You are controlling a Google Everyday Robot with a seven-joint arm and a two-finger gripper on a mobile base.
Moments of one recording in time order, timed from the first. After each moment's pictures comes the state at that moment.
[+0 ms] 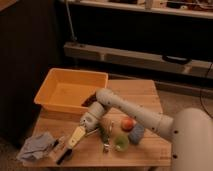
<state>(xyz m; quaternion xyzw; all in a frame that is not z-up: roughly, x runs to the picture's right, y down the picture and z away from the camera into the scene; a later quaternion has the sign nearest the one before) -0.152 0.244 0.660 0.19 -0.76 -0.56 0.26</state>
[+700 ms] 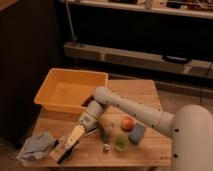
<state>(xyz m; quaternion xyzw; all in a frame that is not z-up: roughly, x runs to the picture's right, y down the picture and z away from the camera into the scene) -0.151 0.243 0.658 0.16 -0.74 -0.60 0.26</state>
